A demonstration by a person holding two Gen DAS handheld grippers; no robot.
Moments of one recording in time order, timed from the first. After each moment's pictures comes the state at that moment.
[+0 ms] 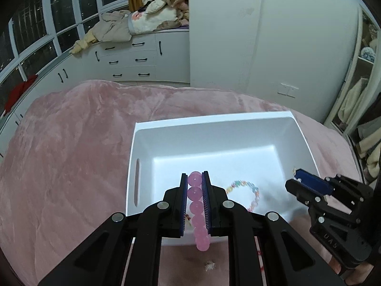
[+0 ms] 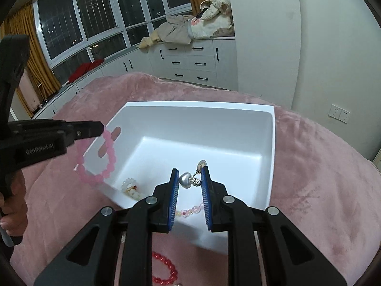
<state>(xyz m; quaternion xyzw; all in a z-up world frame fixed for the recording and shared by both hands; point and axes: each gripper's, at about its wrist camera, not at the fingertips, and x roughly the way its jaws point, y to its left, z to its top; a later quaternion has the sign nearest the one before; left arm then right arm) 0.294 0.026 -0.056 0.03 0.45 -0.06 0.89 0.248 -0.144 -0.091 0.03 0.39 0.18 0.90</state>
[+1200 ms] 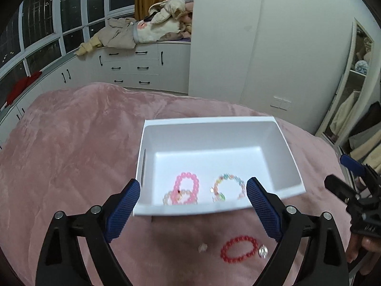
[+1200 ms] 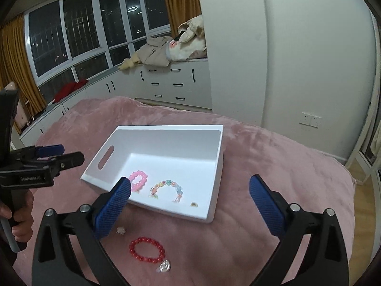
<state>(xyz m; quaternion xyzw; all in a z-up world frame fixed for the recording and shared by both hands) 0.225 0.043 -0.024 0.00 0.42 -0.07 0.90 0.174 -0.194 -0.030 0.04 0.34 0.11 0.93</state>
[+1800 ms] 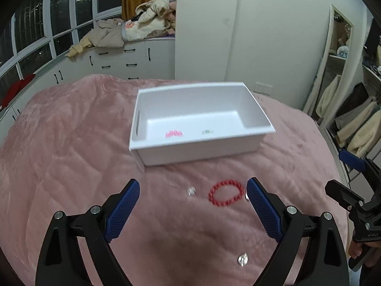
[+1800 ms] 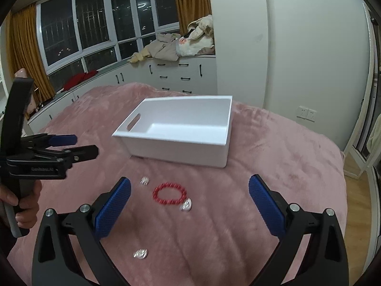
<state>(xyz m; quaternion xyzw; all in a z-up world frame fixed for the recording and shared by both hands) 0.109 0.047 -0.039 0.02 0.43 -0.12 0.90 0.045 -0.172 -0.034 0.02 0.35 0.13 0.93</state>
